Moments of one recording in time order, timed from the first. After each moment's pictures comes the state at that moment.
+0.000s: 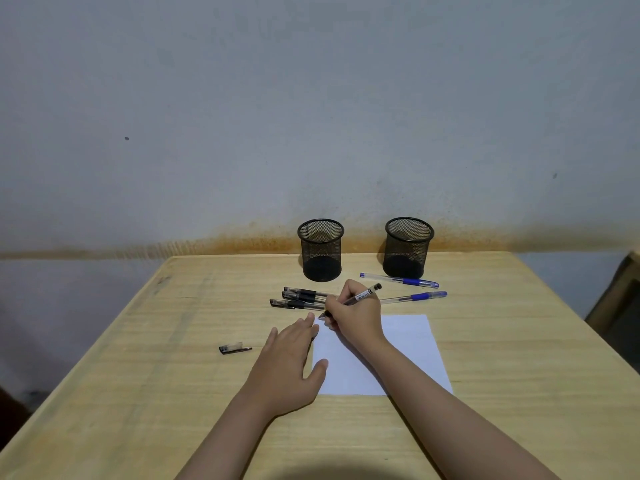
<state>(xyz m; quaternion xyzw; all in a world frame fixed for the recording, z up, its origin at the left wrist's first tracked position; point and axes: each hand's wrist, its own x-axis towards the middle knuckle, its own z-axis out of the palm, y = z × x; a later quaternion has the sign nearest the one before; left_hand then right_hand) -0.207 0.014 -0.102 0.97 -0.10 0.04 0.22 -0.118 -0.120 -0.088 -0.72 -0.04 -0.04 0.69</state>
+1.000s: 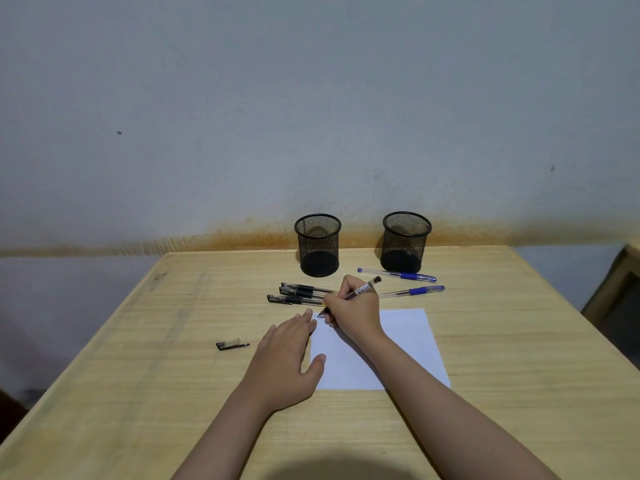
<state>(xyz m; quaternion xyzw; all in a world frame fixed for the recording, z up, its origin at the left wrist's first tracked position) -0.208 0.013 -0.099 0.97 -0.09 0.04 0.22 -0.120 -0.120 -0.085 -0.74 -0.03 -0.04 0.67</state>
